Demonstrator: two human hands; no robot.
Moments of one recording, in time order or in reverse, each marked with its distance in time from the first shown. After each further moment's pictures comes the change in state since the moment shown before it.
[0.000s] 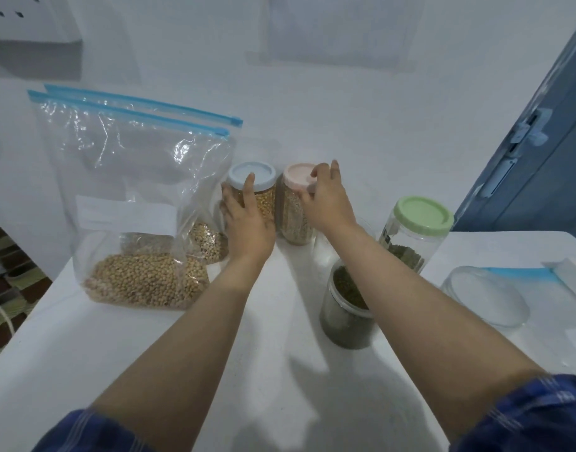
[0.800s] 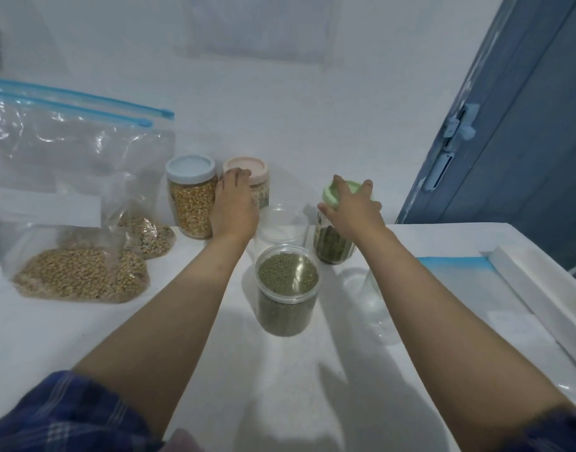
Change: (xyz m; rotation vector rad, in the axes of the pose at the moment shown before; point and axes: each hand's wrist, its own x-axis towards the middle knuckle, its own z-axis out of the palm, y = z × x) left_hand 0.000 0.073 0.044 0.187 -0.003 0.196; right_hand -0.030 0.111 -0.106 -0.247 -0.158 0.295
